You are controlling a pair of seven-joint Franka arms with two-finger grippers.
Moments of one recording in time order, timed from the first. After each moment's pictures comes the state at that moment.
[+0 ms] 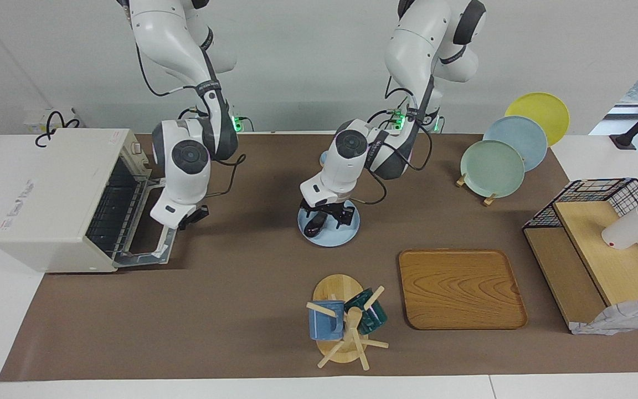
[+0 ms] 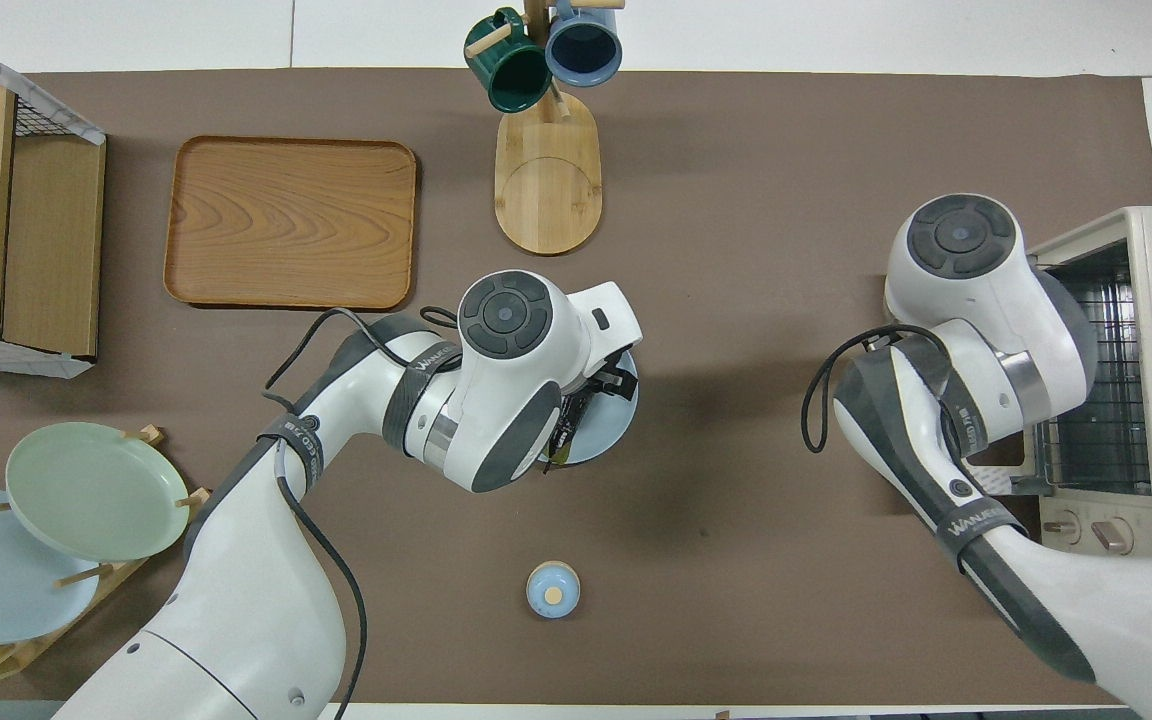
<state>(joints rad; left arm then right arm) -0.61 0.45 -0.11 -1.79 -0.14 2.32 -0.21 0.07 0.21 0.06 -1.97 -0.41 2.00 -0.01</state>
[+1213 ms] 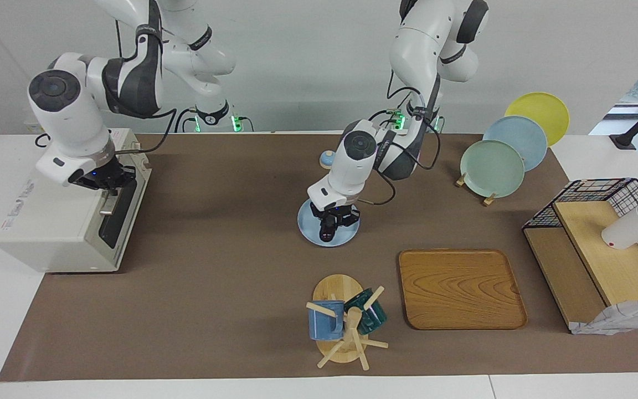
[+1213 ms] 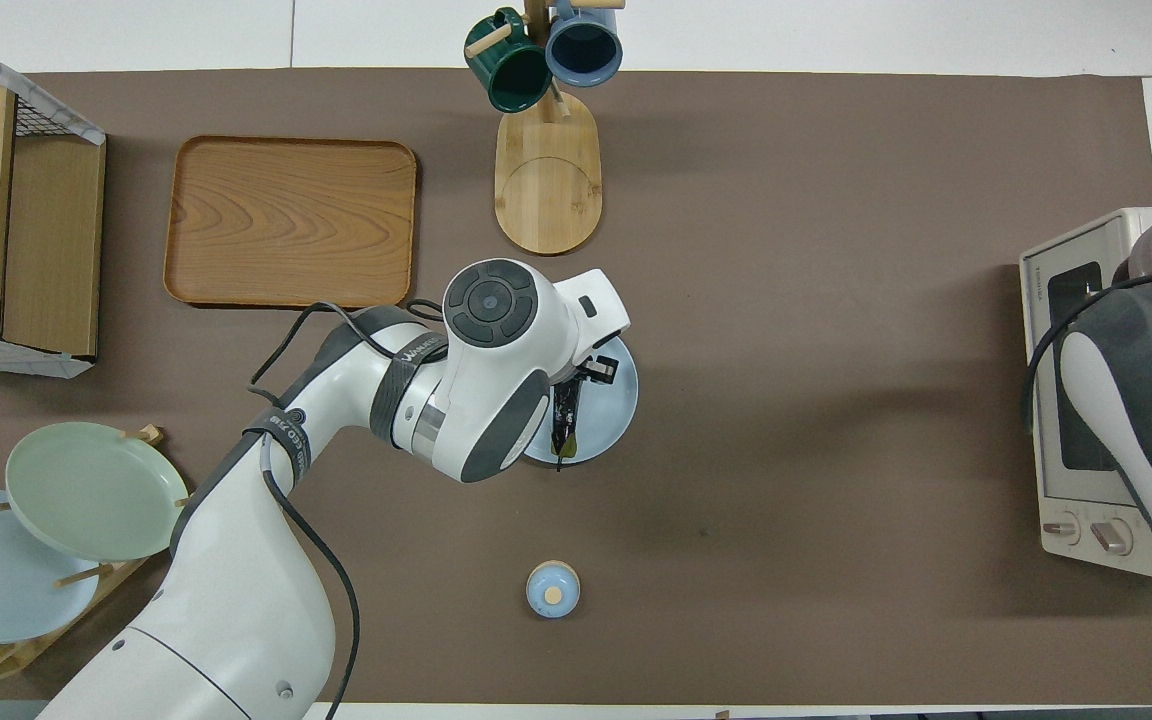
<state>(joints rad) -0.57 0.43 -0.09 -1.76 -0.14 2.24 -0.23 -0.12 0.09 0.03 -1.72 -0.19 1.69 -0.27</state>
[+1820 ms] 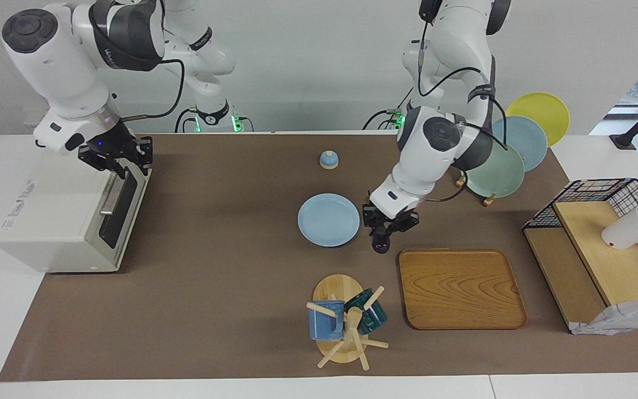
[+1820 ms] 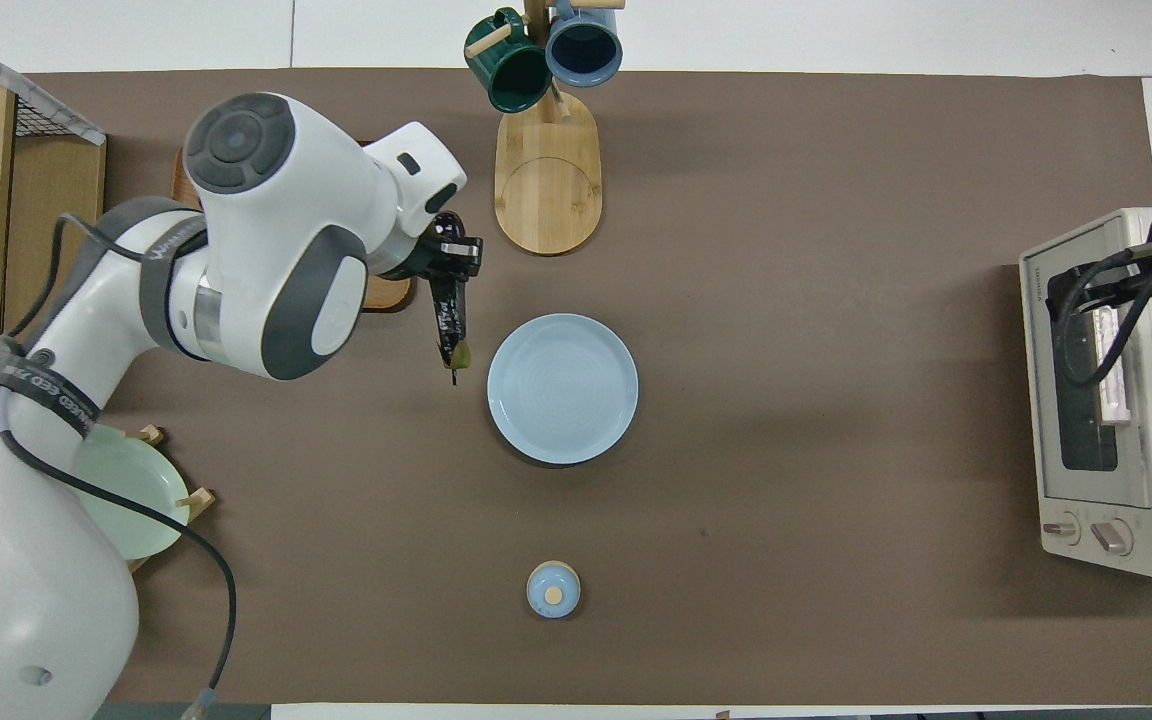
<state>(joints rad) -0.33 0.37 -0.09 -1.61 -0.13 2.08 -0.22 -0.11 0.08 0.09 -1.57 -0.06 1.54 -0.22</state>
